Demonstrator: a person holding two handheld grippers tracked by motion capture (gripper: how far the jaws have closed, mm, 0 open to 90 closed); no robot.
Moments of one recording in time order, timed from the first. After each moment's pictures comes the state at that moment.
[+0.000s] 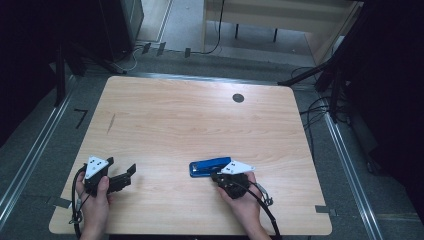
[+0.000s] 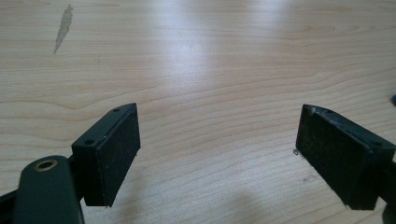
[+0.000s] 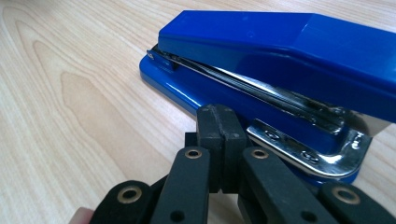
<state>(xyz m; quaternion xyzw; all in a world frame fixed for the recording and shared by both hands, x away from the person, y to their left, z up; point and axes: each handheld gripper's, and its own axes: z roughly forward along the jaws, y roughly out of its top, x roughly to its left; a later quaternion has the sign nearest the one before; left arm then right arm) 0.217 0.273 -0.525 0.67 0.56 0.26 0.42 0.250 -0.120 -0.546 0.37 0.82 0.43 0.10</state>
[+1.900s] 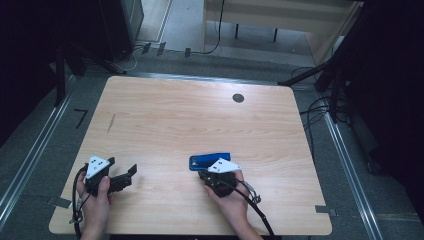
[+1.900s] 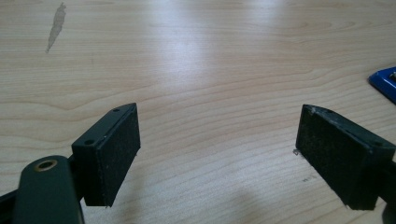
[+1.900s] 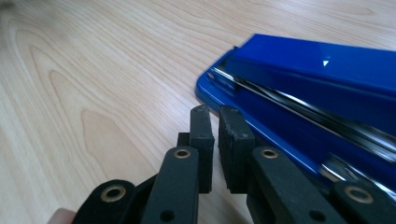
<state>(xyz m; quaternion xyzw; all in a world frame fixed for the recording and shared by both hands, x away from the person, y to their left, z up) 0.218 0.272 -0.525 0.68 0.55 0.25 0.42 0.250 -0.087 -0.541 0.35 0.82 0.44 0.11</state>
